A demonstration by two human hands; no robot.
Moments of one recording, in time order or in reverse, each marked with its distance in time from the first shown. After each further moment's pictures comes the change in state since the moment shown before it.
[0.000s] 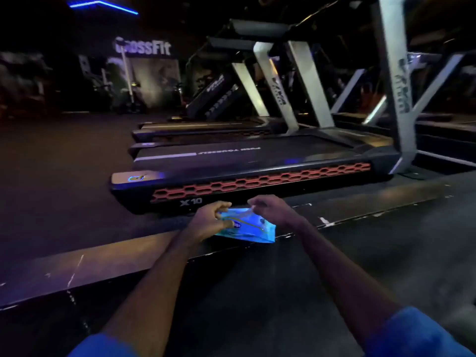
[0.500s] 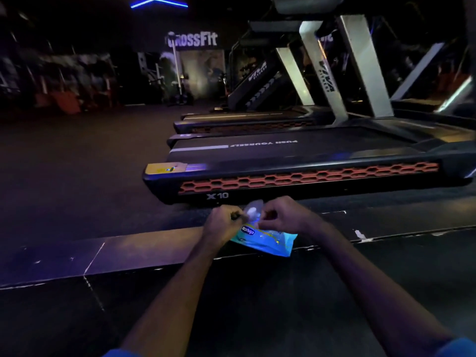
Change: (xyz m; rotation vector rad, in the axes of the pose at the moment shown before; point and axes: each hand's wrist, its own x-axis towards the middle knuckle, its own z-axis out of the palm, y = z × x) left_hand 0.014 -0.003 0.027 0.234 0.238 -0.137; right_hand 0.036 0.017 -0.012 -0.284 -0.251 -0.417
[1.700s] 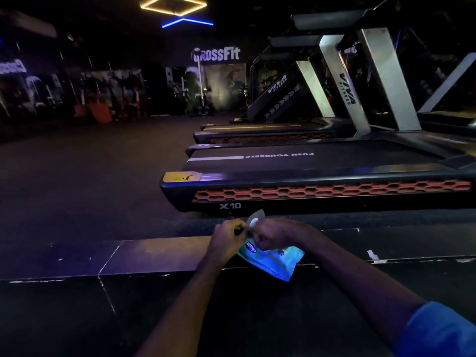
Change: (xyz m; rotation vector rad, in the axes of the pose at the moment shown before) left_hand -0.007 -0.013 0.011 -0.090 0.143 0.004; right_hand 0.039 -0.020 0.019 -0.374 -0.381 -0.135
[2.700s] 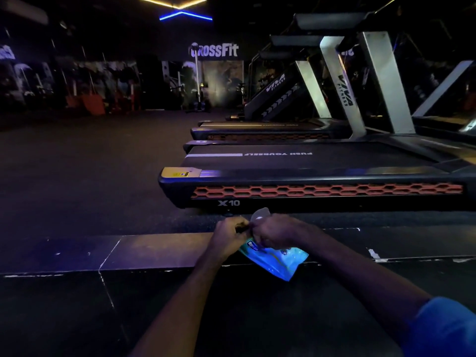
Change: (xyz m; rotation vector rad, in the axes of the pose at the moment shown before) left_hand 0.000 -0.011 -0.006 -0.121 -0.072 0.039; right_hand -0.001 -0.010 -0.001 -0.225 0.036 -0.033
